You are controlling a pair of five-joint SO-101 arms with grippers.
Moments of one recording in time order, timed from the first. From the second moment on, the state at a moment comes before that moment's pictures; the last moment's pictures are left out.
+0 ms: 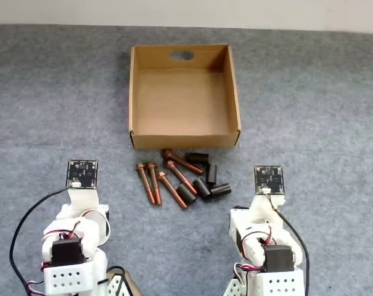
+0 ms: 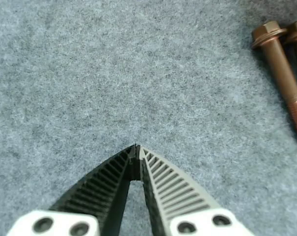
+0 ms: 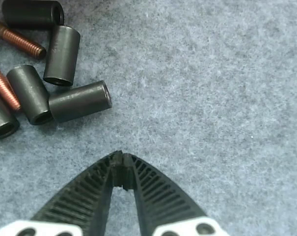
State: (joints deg) left arm -13.2 -104.0 96.2 74.5 -5.7; right arm -6.9 -104.9 95.7 71.2 -0.4
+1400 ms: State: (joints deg) left arm -13.2 -104.0 96.2 74.5 -5.7; right arm -8.4 -64.1 50.9 79.3 18.8
